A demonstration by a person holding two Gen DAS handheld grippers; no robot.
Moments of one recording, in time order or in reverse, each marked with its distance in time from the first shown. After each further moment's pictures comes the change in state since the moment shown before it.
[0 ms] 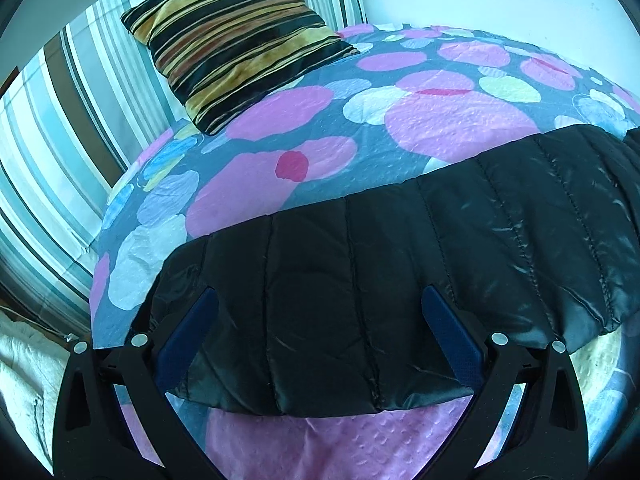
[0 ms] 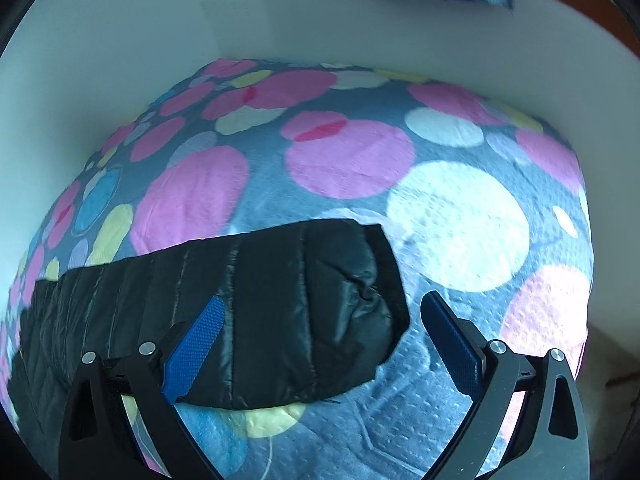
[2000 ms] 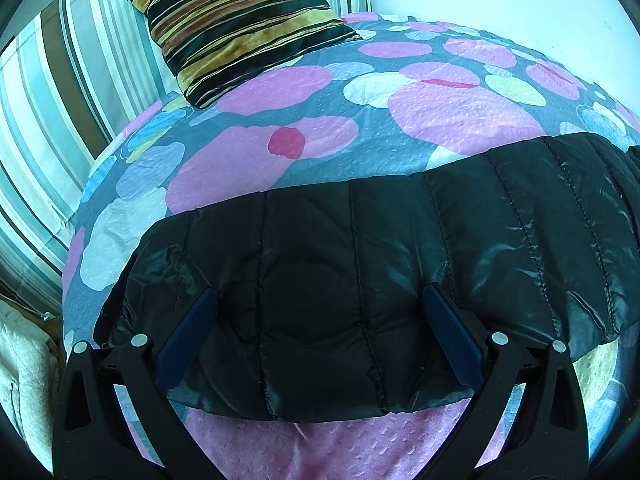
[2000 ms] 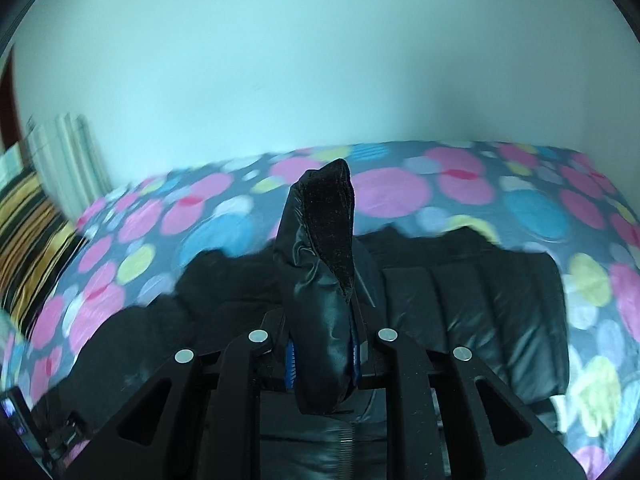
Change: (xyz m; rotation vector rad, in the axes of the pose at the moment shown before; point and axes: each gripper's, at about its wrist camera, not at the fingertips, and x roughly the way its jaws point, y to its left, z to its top) left arm 0.015 0.011 -0.004 -0.071 0.047 -0.073; right arm -0.148 0.471 -0.227 -0.833 -0.080 0.677
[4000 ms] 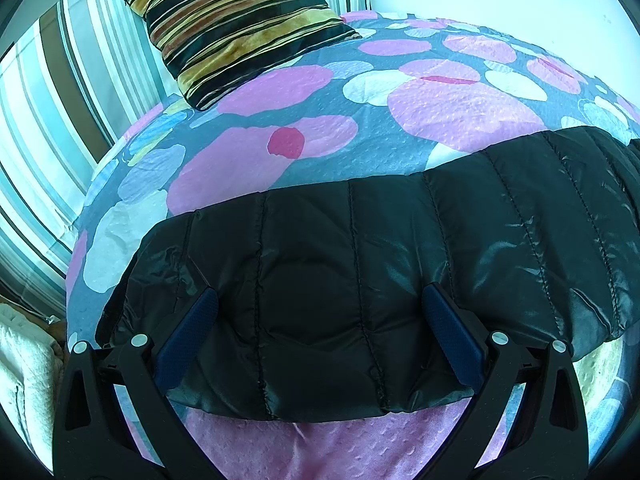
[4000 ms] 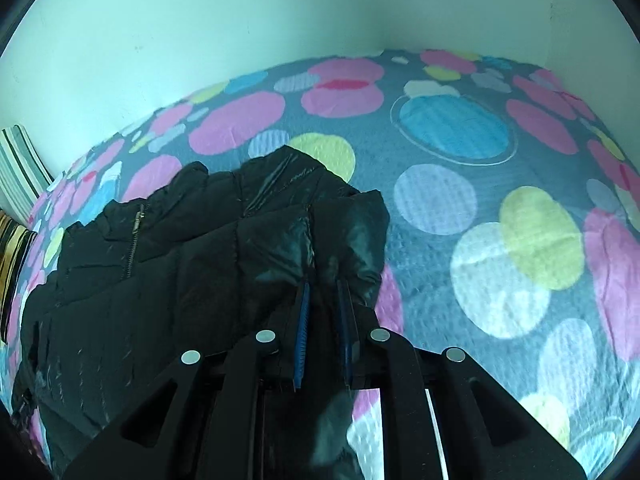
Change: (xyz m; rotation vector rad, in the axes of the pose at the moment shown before) left arm 0.002 0.001 -0.001 -0.007 0.004 -0.012; right arm 0.024 -0.237 -0.029 0.161 0.197 -0.111
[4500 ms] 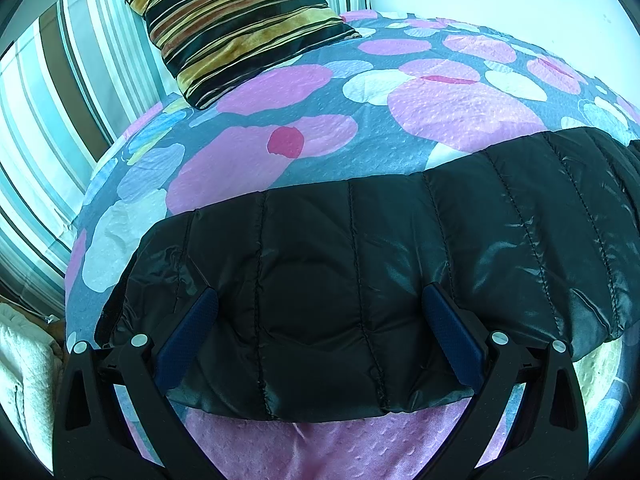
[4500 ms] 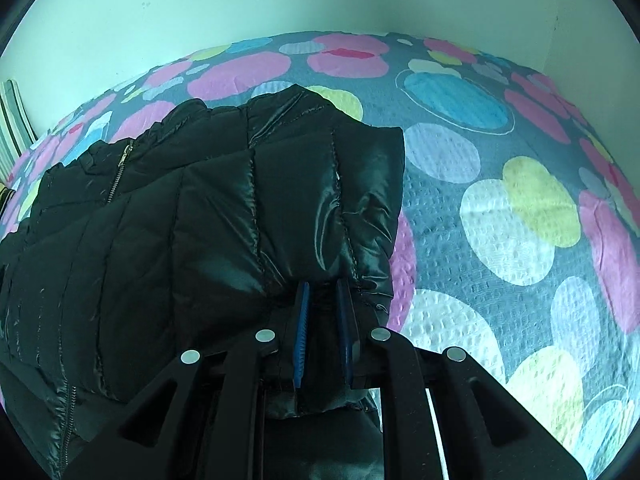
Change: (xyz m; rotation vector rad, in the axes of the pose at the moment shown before) left arm 0.000 -0.001 -0.001 -0.001 0.001 0.000; right arm 0.025 0.018 -0.037 -0.067 0.046 -0.093
